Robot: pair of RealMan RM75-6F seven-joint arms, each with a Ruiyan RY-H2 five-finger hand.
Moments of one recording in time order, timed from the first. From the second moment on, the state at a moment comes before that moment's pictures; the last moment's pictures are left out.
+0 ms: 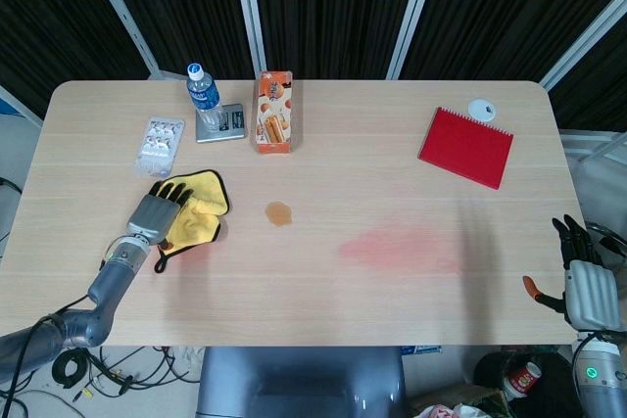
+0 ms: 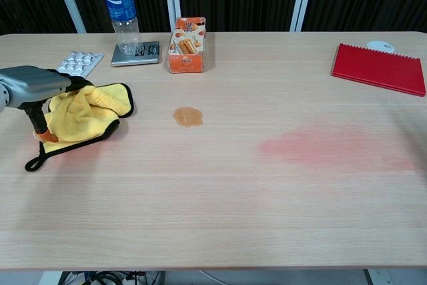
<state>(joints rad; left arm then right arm) -0.72 -1.55 -0.08 -1.15 1.00 0.74 0.52 0.10 -1.15 0.13 -1.69 -1.28 1.36 0.04</state>
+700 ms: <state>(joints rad) -0.74 -1.57 -0.07 -1.11 0.99 0.73 0.51 0.10 -1.14 0.13 -1.69 -1.28 1.37 0.04</state>
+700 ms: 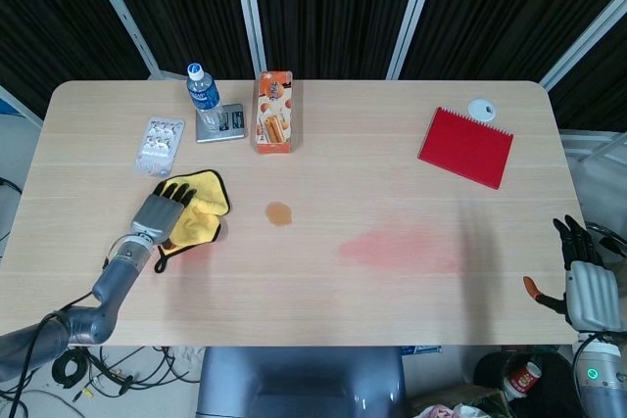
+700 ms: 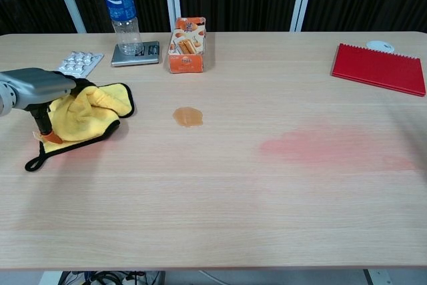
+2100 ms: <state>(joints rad) -0.72 -1.67 -0.12 -1.01 1.21 0.97 0.30 0.10 -1.14 0.13 -1.70 -1.29 1.36 0.04</state>
